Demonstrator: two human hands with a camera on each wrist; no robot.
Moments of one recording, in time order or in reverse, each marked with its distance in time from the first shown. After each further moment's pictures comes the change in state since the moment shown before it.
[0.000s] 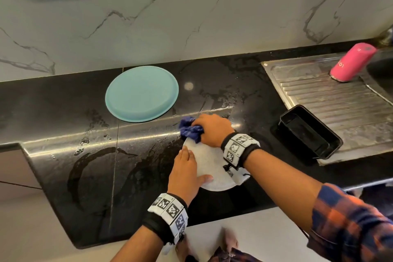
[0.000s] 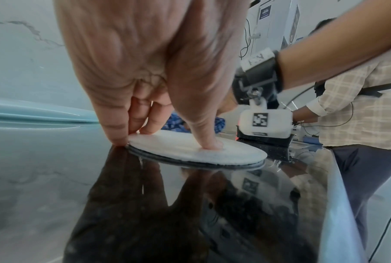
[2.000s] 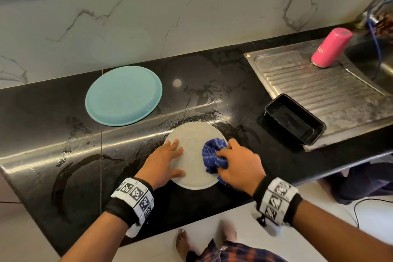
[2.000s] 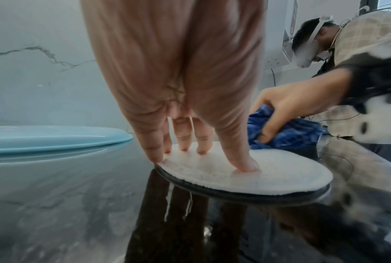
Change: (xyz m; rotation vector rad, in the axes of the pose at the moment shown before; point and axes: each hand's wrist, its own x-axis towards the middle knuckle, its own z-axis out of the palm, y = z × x) left_hand 0.032 -0.038 -0.038 0.150 -0.272 0.250; right_hand -0.137 0.036 0.037 0.092 0.066 0.217
